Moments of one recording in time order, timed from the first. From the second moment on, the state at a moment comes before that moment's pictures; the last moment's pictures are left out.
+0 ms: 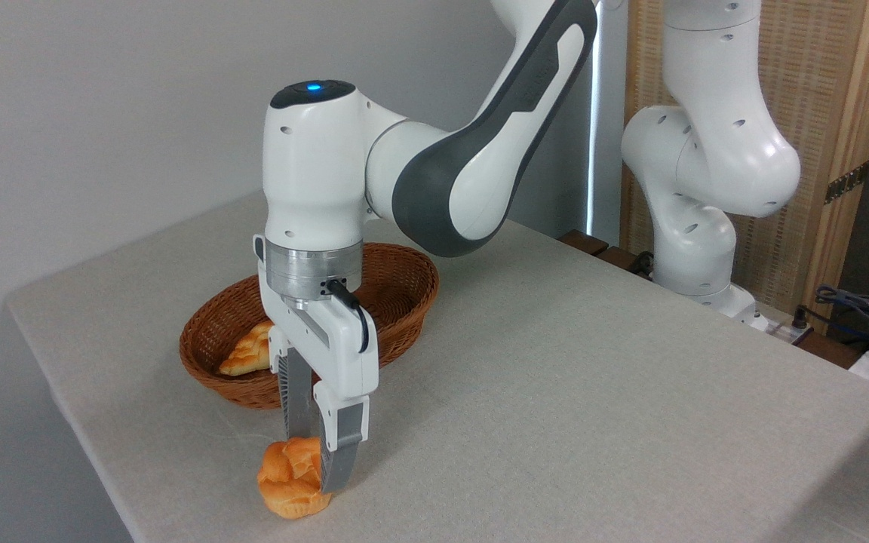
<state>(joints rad) -0.10 0.09 0.06 -2.07 0.04 2.43 0.82</state>
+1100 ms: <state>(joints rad) -0.10 0.12 0.06 -2.08 0.04 2.52 0.82</state>
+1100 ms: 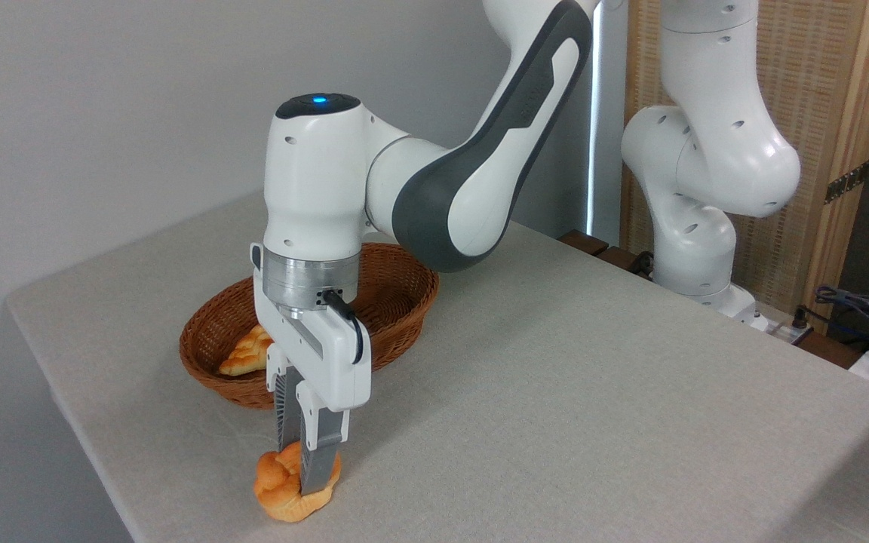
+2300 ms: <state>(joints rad) -0.11 -0.13 -0.18 -1.96 -0.05 1.85 0.72</state>
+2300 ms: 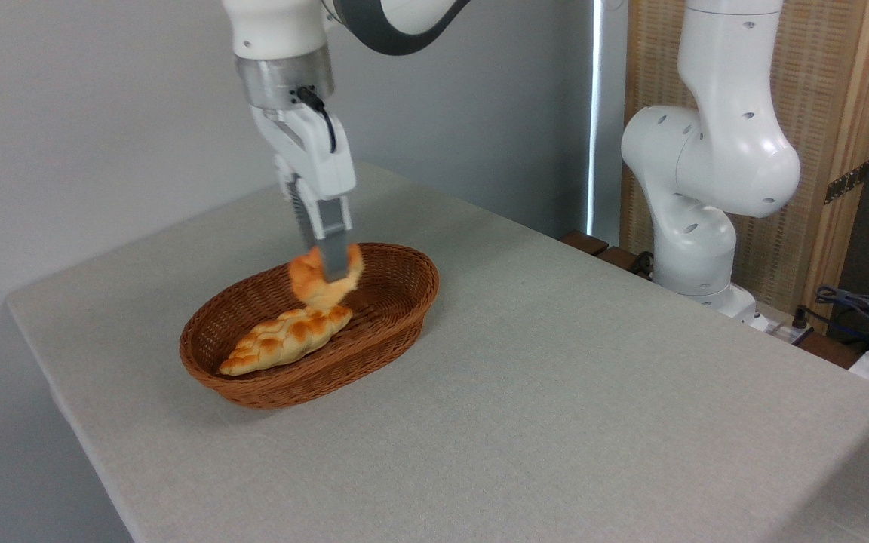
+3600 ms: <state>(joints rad) -0.10 -0.14 -0.24 -2.03 -0.02 1.92 0.62</state>
